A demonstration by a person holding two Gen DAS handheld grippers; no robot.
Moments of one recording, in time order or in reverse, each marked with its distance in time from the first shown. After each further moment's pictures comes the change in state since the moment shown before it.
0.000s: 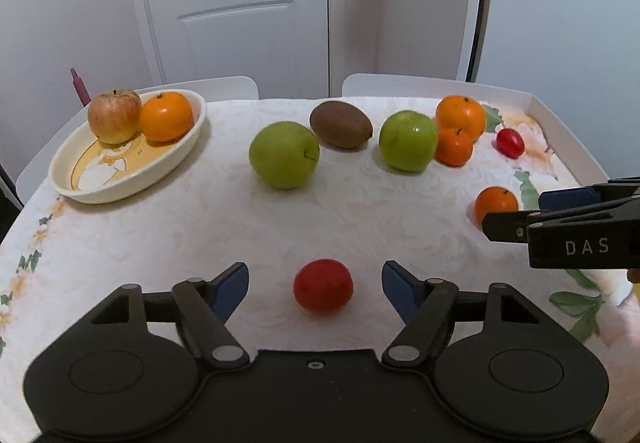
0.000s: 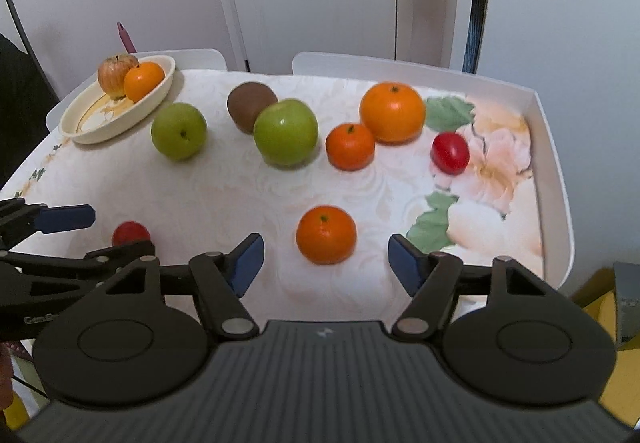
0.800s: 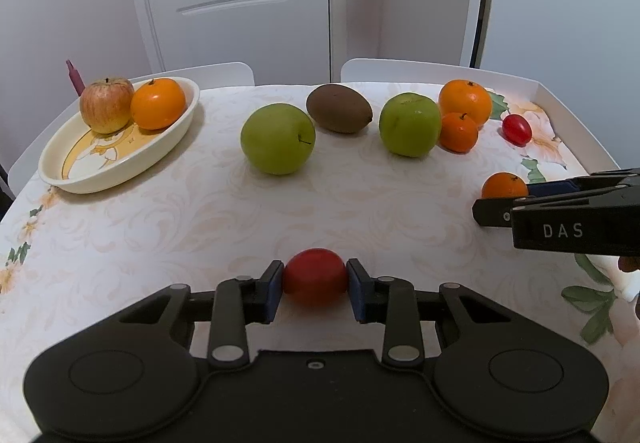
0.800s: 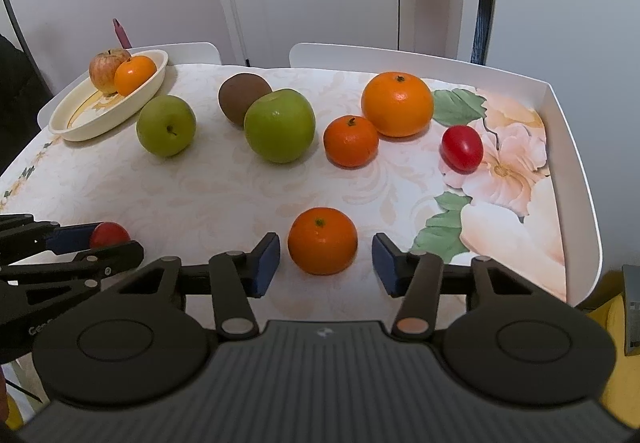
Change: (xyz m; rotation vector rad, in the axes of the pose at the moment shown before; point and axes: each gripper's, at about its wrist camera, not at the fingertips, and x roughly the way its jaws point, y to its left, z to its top) left arm 0.012 -0.005 -0.004 -0.001 0.017 0.007; right arm 0.022 -0.002 -0.002 -0.004 -0.009 0.004
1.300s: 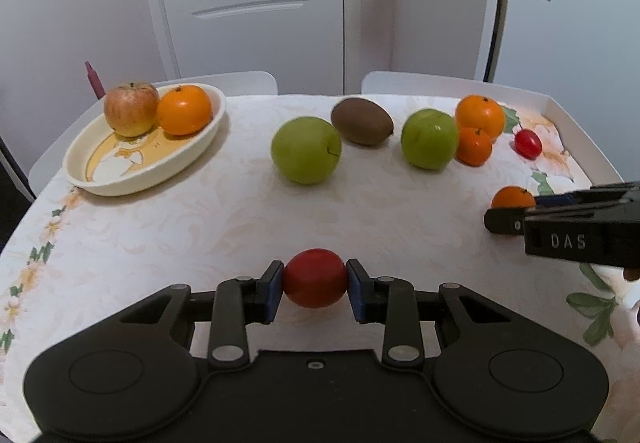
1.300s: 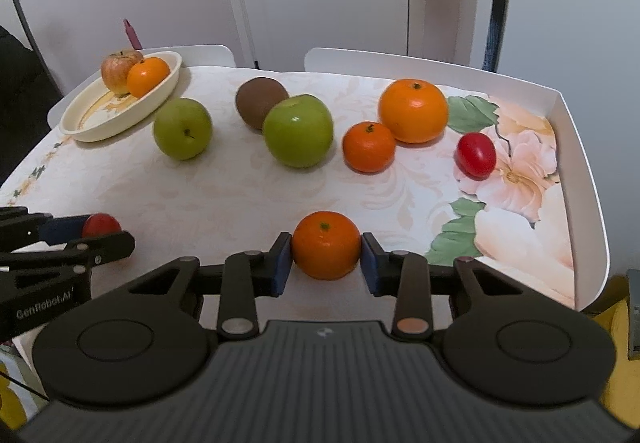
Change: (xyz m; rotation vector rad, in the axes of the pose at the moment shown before) left arm -0.016 0.016 0.003 -0.026 -0.022 0.028; right arm -0.005 0.011 0.002 -0.013 -0.006 0.024
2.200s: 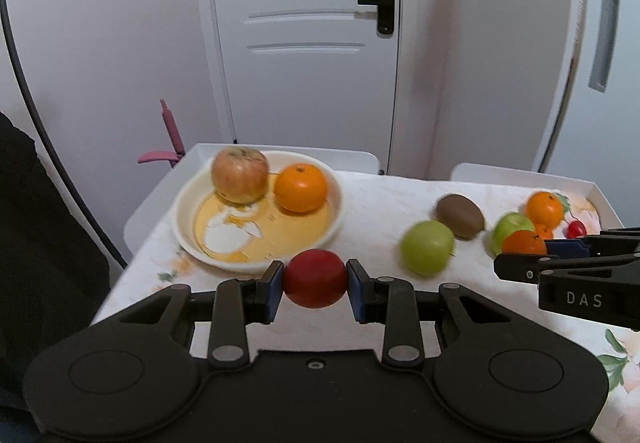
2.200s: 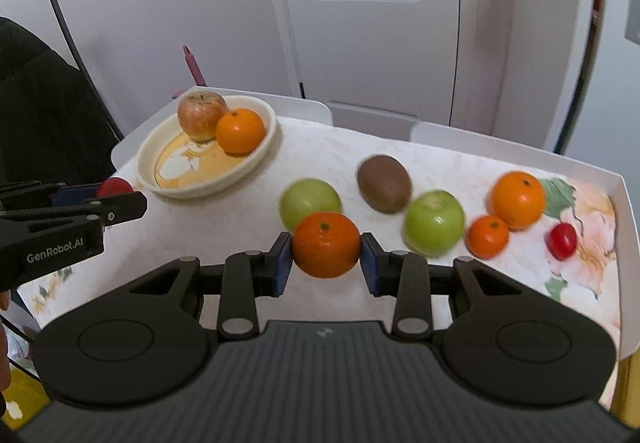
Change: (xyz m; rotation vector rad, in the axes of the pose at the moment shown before) left arm -0.044 0.108 0.059 -0.068 -0.084 0.065; right arm -0.018 0.098 0.066 -0.032 -0.037 0.078
